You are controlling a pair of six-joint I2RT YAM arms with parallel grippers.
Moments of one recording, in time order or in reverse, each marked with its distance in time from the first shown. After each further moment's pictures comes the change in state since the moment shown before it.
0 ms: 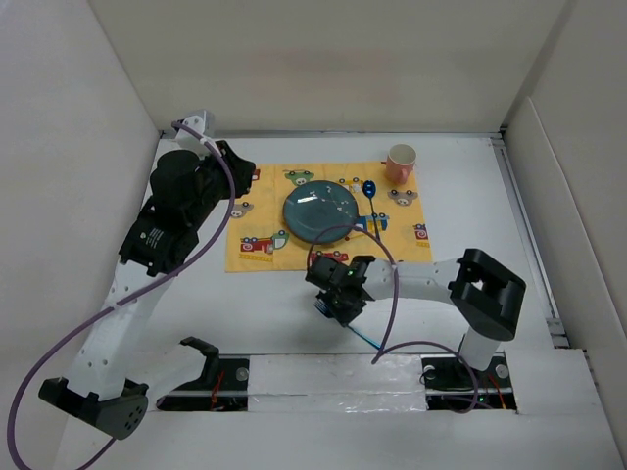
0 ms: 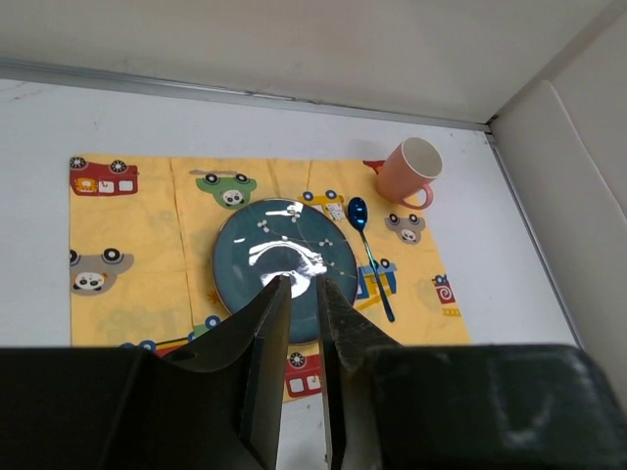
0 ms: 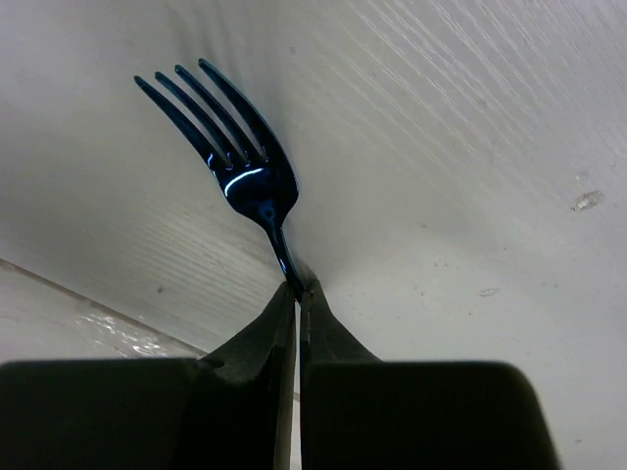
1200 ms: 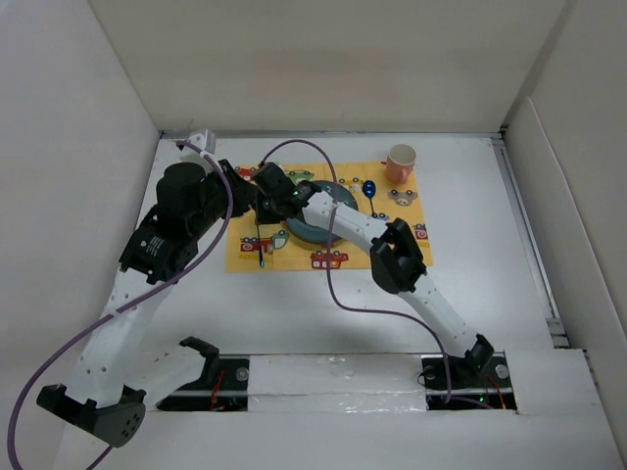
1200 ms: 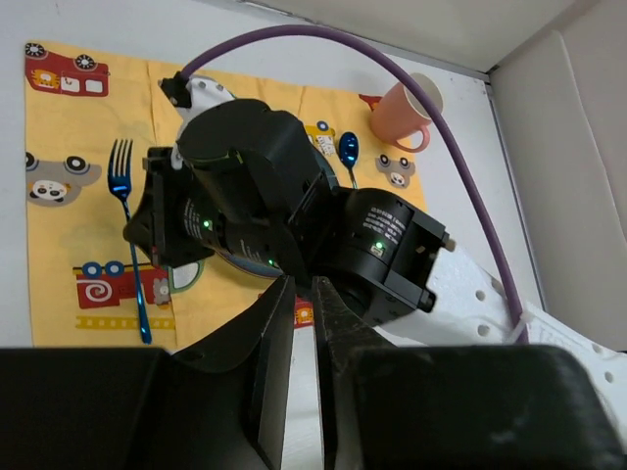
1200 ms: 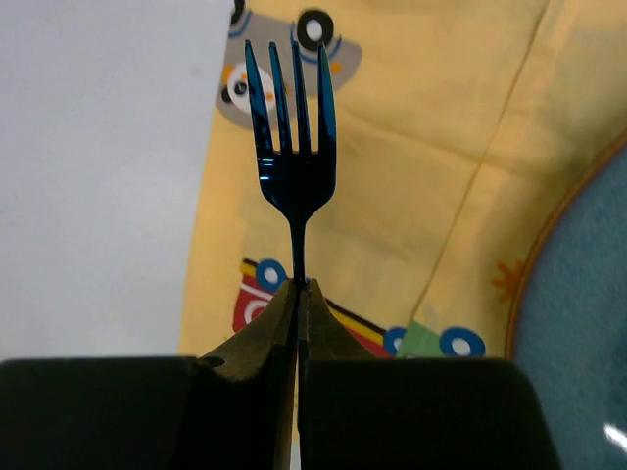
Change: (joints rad) left arm -0.002 -0.050 -0.069 -0.113 0.040 -0.126; right arm -0.222 0.806 1.316 0.055 0.053 0.226
